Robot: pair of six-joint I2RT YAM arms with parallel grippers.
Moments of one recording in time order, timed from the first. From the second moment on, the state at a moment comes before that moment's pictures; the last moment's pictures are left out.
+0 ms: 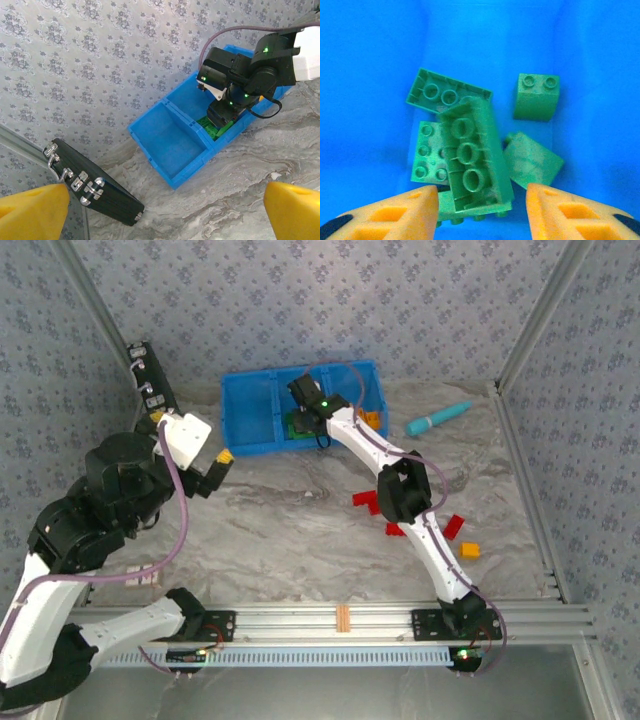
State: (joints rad) left arm -0.76 0.92 1.58 -1.02 -0.44 0.27; right arm 0.63 2.54 2.45 -0.82 0.22 0.35
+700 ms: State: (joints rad) left arm -0.76 0.92 1.58 -1.02 -0.43 0.27; right arm 0.62 1.44 1.39 -0.86 0.26 0.35
